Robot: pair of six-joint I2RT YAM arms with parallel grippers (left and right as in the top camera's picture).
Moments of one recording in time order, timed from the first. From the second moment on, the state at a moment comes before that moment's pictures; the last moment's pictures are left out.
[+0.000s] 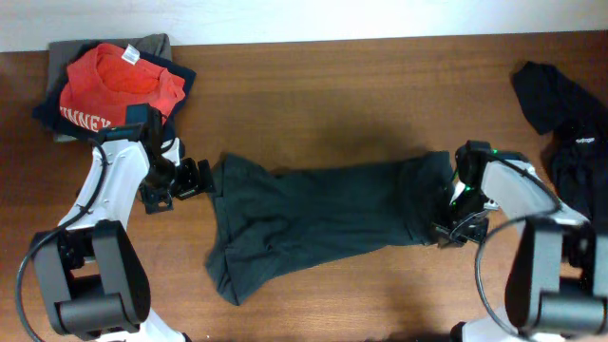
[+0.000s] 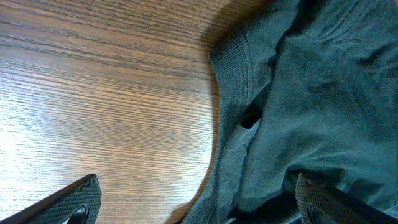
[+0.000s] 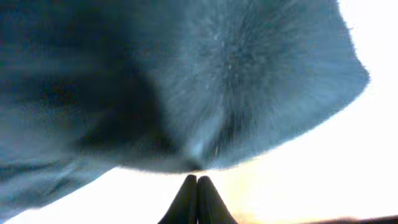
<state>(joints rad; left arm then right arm) 0.10 1.83 1.31 -1.05 0.19 -0.18 -0.13 1.73 1.01 -1.12 -0.12 0.34</state>
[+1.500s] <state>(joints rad) 0.10 1.83 1.24 -0.98 0.19 -0.18 -0.42 2.02 1.22 -0.86 -0.62 -0.24</state>
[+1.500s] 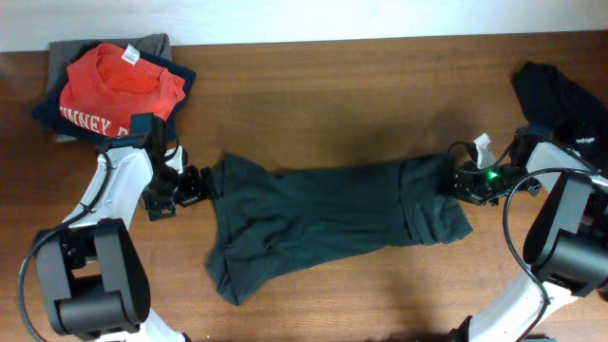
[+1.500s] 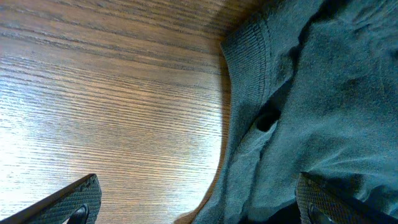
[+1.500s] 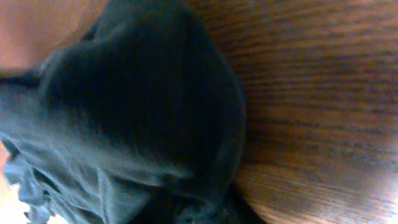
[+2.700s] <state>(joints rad) 0.10 1.83 1.23 -0.96 0.19 -0.18 0.00 1.75 1.33 -1.04 -0.01 0.09</state>
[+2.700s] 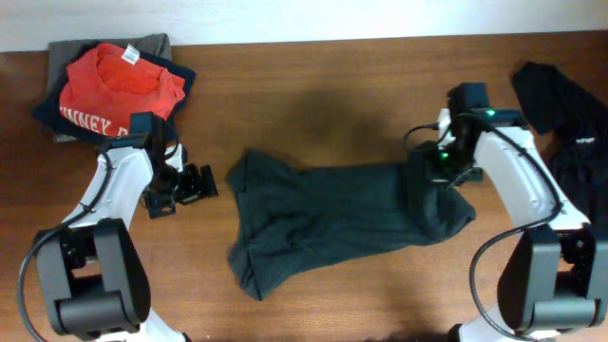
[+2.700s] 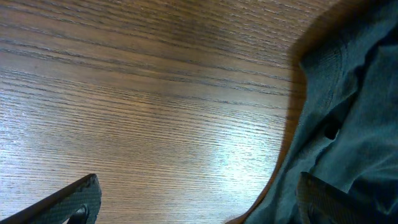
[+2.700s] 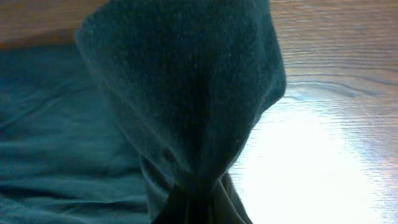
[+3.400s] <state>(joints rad) 0.10 1.83 1.23 -0.96 0.19 -0.18 0.35 1.77 1.23 -0.92 -0.01 0.37</state>
